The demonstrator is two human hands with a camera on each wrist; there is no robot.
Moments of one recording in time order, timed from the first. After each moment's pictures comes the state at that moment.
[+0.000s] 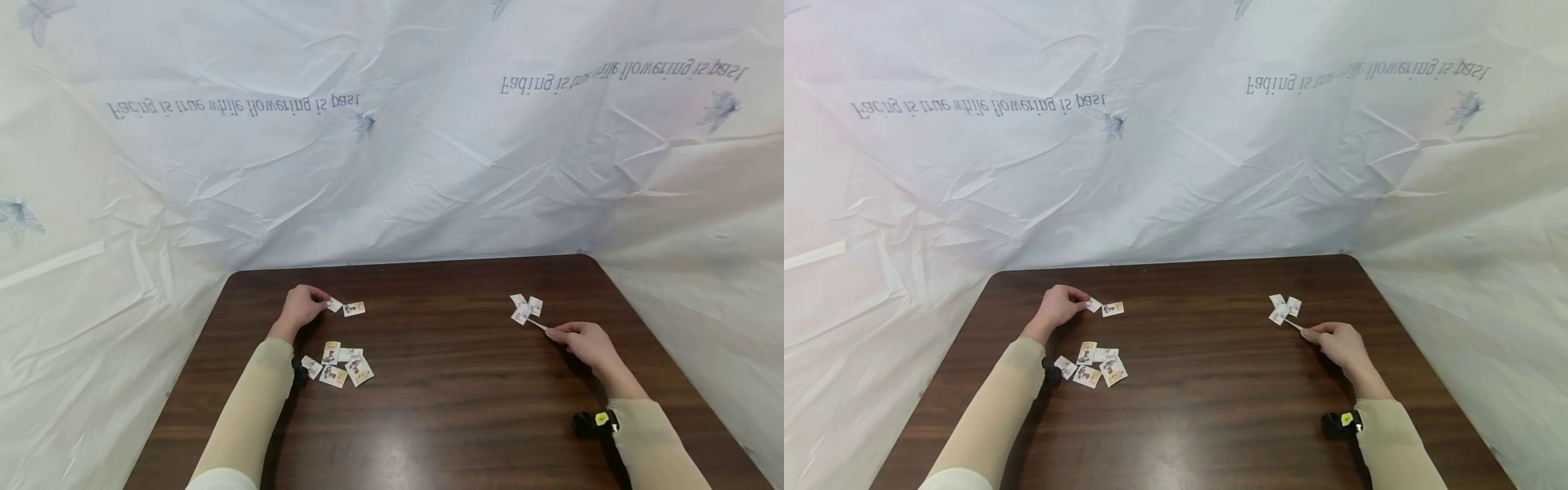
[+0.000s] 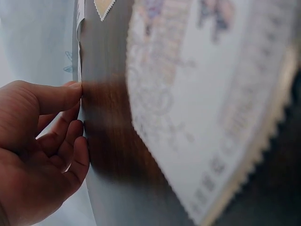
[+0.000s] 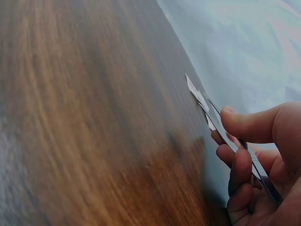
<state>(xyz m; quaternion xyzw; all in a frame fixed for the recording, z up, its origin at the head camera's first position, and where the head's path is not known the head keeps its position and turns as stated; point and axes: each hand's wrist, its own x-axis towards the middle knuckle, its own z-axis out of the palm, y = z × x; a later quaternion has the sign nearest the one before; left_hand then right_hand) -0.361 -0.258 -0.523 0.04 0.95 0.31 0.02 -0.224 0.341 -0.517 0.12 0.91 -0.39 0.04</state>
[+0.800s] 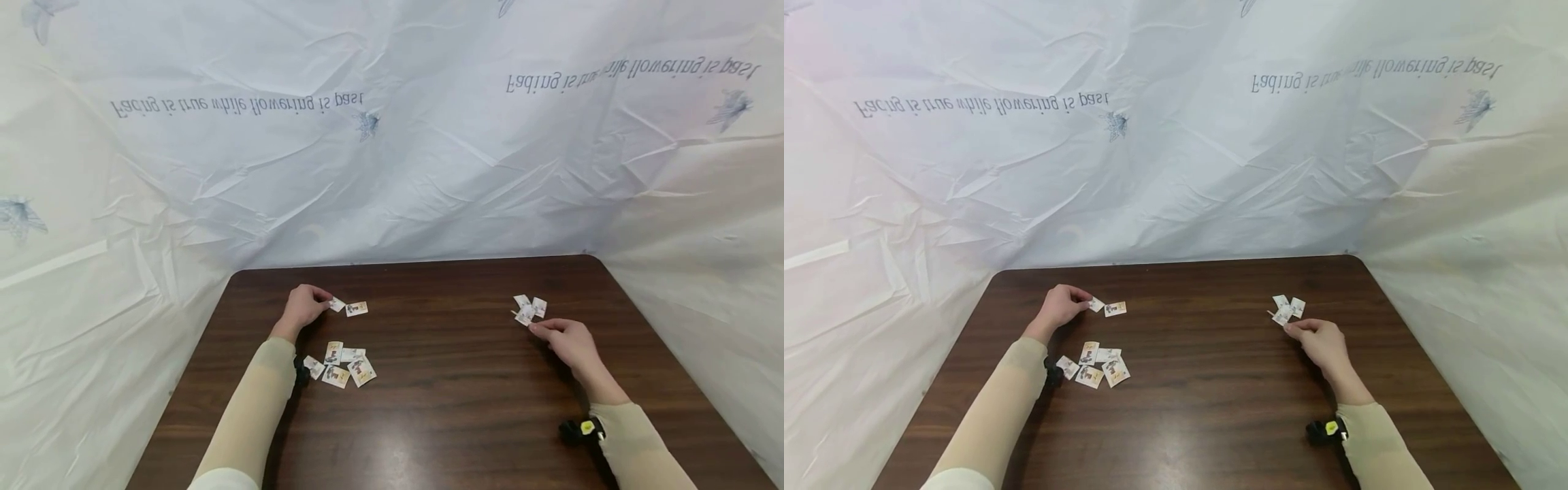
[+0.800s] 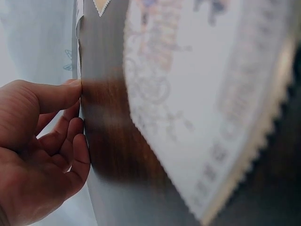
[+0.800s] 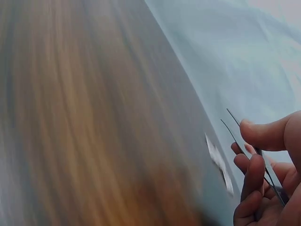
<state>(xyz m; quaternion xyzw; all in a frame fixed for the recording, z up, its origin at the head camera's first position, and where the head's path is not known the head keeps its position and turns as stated) -0.359 -0.257 -0.522 0.03 0.94 0.33 0.02 -0.226 0.293 -0.515 0.12 0.90 -0.42 -0.01</state>
